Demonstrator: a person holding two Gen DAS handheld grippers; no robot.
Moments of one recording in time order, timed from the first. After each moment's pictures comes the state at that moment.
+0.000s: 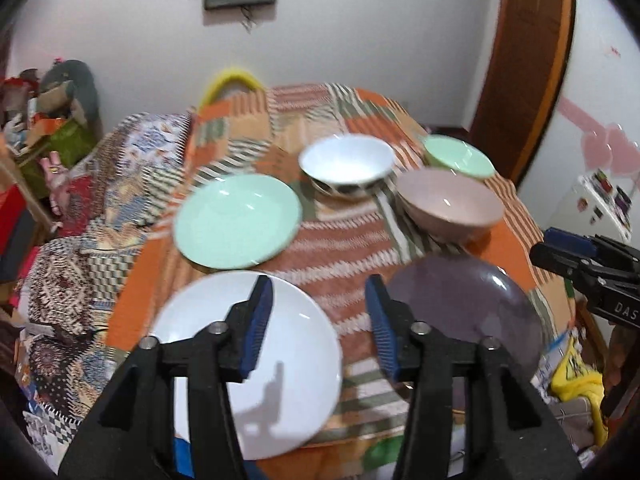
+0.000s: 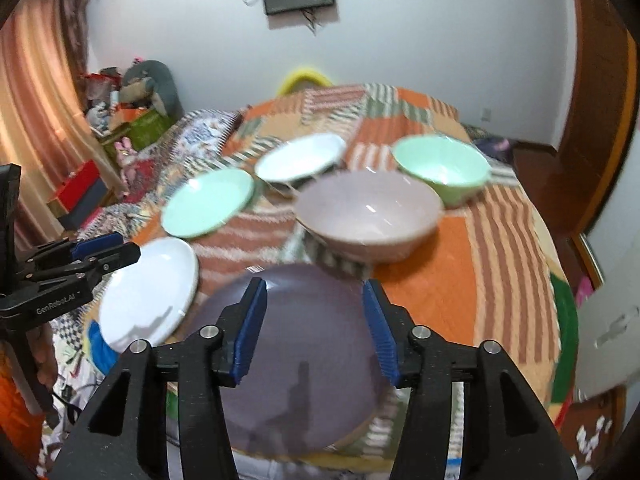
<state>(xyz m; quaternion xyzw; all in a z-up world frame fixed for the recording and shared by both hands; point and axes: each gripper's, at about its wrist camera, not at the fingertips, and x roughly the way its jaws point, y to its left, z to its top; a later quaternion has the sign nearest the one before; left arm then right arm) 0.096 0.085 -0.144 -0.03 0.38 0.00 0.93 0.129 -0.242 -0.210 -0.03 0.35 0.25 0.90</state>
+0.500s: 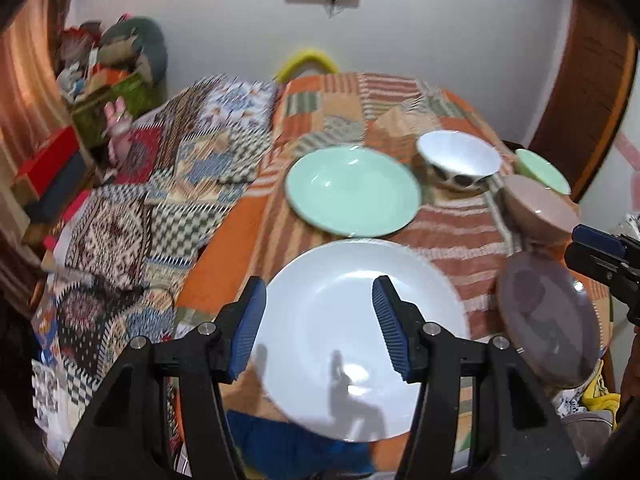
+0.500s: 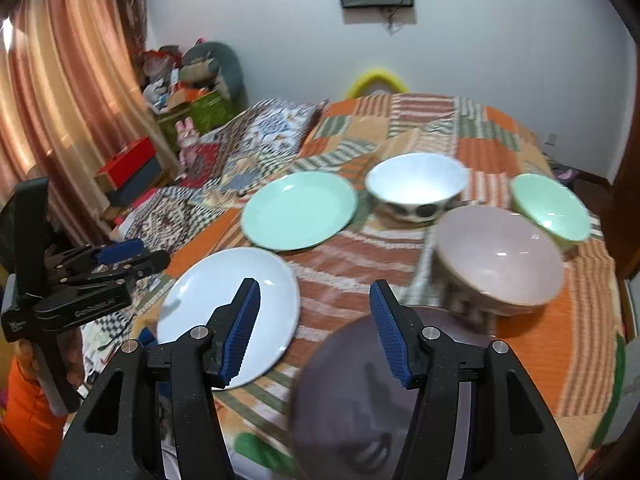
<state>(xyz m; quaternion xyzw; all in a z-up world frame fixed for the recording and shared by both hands) 0.070 0.187 -0.176 -0.08 0.41 0.10 0.90 0.130 -0.140 -0.218 -0.06 0.35 0.35 0.87</state>
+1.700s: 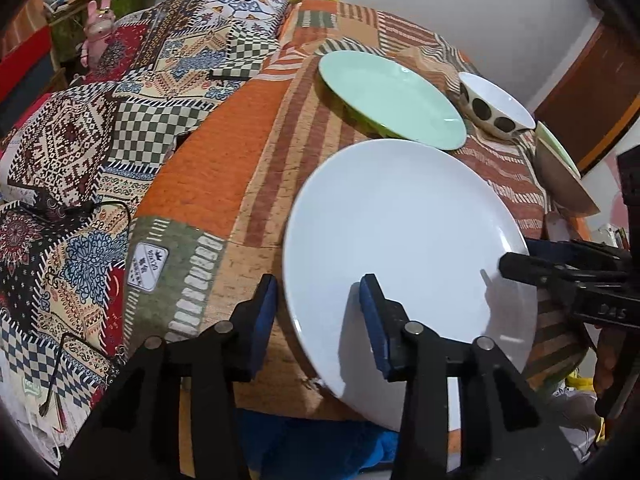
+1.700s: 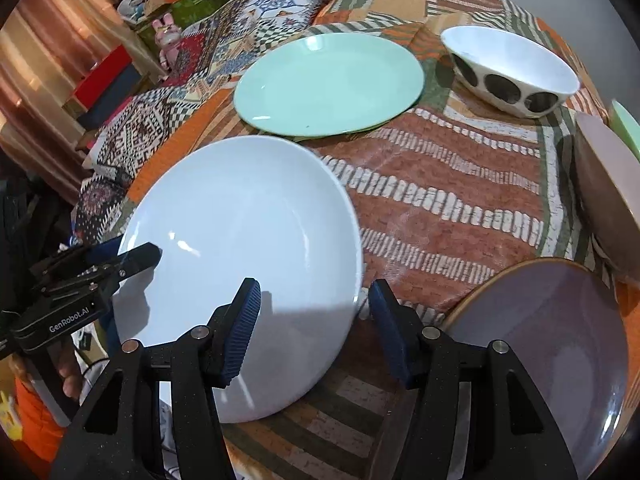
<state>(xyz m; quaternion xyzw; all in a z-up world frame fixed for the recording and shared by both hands) 0.073 0.245 -0.278 -0.17 0.48 0.03 0.86 0.156 -0.053 -0.310 -0.13 0.52 0.33 0.78</state>
